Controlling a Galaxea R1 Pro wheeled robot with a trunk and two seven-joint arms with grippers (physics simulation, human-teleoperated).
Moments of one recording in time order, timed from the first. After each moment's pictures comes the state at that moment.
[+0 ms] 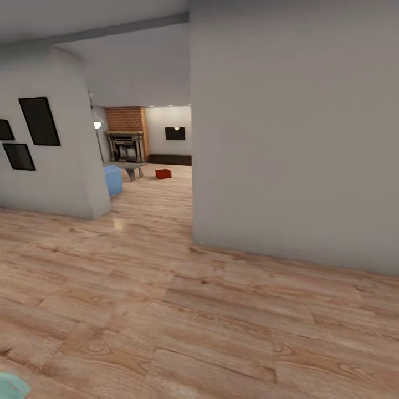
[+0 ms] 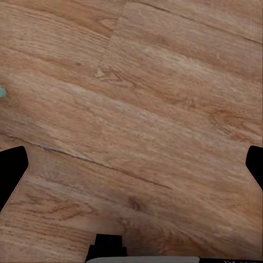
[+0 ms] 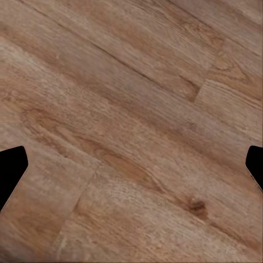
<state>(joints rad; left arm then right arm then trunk) 0.02 0.04 0.00 -0.39 0.14 -0.33 -0.08 -0.07 -0.03 0.03 -0.44 0.27 -0.24 -0.01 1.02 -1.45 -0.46</state>
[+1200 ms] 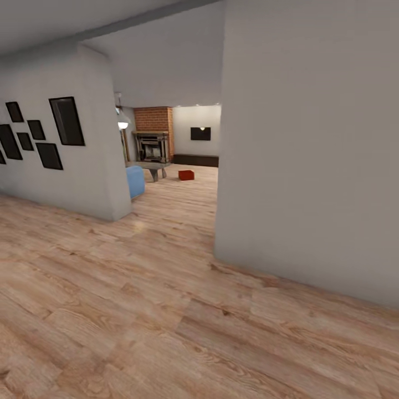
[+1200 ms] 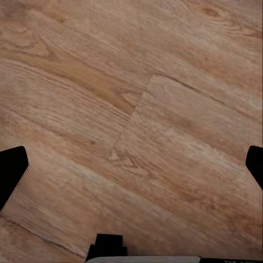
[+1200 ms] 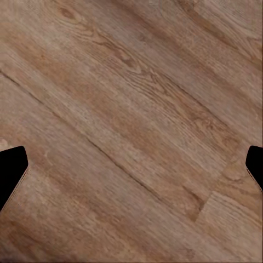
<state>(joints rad) 0.02 0.04 0.00 -0.39 0.14 -0.33 -0.08 -0.07 -0.03 0.02 -0.44 0.27 -0.24 -0.01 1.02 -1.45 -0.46</state>
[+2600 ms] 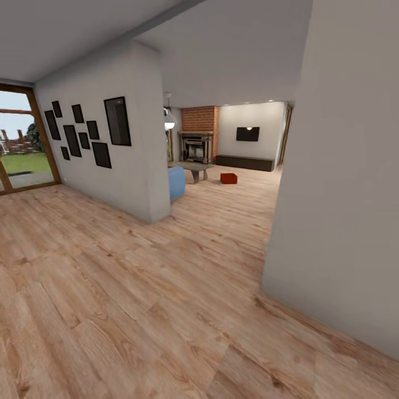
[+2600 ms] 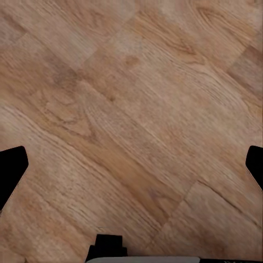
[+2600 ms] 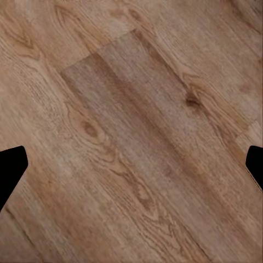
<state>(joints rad) 0.02 0.04 0.00 -0.39 0.14 -0.33 -0.08 -0.07 -0.03 0.03 -0.44 0.27 -0.24 -0.01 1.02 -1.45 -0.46</state>
